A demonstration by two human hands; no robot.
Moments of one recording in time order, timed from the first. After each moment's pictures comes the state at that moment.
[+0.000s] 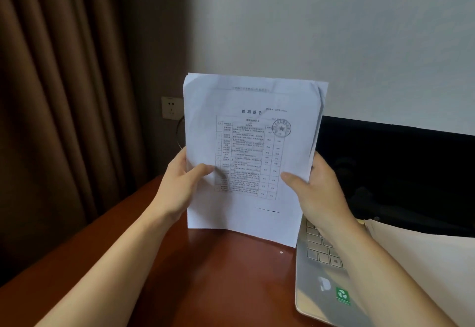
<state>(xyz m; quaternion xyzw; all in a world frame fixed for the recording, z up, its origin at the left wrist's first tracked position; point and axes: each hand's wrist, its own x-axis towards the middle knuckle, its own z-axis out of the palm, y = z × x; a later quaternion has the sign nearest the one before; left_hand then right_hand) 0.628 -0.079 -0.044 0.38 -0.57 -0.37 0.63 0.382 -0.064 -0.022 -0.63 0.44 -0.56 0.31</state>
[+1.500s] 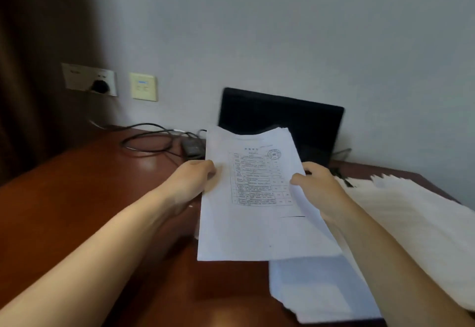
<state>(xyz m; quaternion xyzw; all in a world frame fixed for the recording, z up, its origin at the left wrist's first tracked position) 0.460 -0.010 -0.037 0.50 -0.58 -0.50 0.40 0.212 0.043 -0.025 -0.52 0.69 -0.43 0.26</state>
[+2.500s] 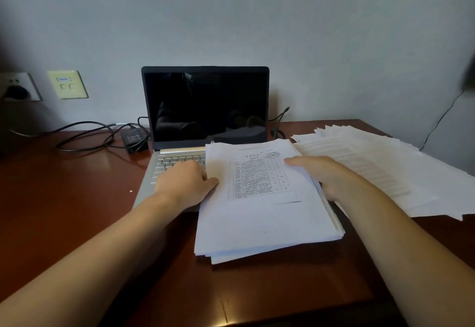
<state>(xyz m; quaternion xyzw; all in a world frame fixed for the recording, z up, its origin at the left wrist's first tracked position) 0.356 0.026 -0.071 0.56 -0.81 -0.10 0.14 0.084 0.110 -0.061 -0.34 0.69 -0.46 0.44</state>
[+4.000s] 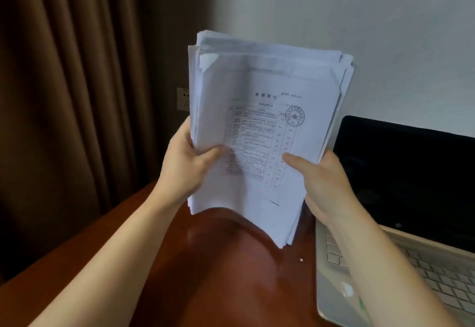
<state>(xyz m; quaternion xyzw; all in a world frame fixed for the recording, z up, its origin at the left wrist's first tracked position) 0.652 -0.075 -0.024 0.41 -0.59 -0.22 0.66 0.424 -0.076 -0.006 -0.55 0.35 -0.59 0.48</state>
